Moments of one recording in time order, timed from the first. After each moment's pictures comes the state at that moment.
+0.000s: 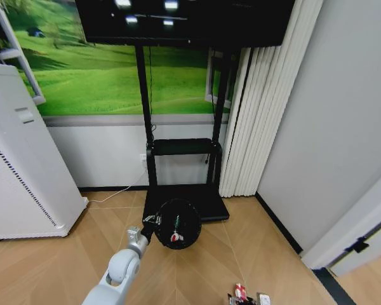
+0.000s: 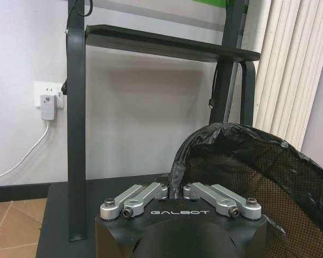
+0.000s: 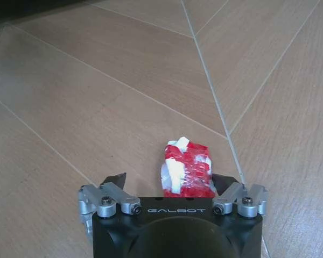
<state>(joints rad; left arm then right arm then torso) 1.26 -1.25 -0.29 -1.88 -0.38 0.24 0.00 -1.57 1.30 0.51 1.47 0.44 -0.39 -0.03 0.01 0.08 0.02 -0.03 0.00</state>
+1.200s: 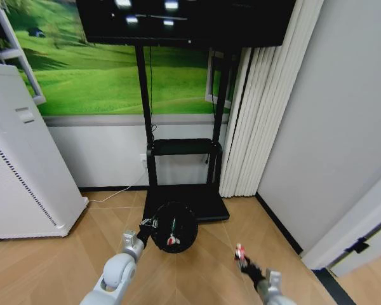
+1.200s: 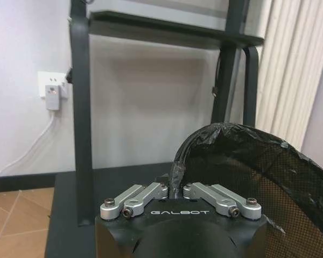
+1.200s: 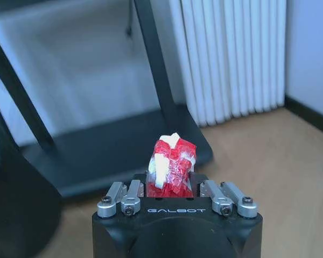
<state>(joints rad) 1.29 -1.23 -0.29 -1.86 -0.35 0.23 0.01 -1.63 1.37 0.65 2.00 0.46 -0.33 -0.01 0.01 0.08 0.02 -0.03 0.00</state>
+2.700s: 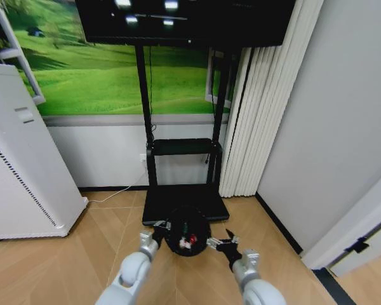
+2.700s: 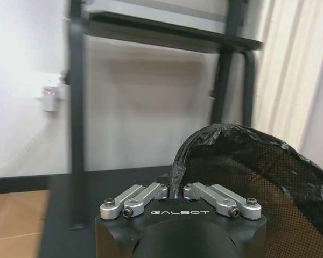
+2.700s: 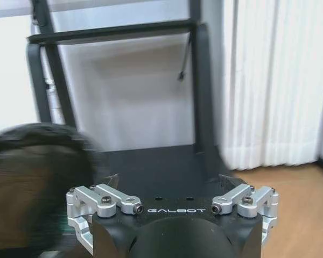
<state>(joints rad) 1.30 -1.27 -0.33 -1.86 -0.35 0.22 0.03 -1.64 1.40 0.42 2.21 0.21 -0.35 0.15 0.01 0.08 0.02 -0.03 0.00</state>
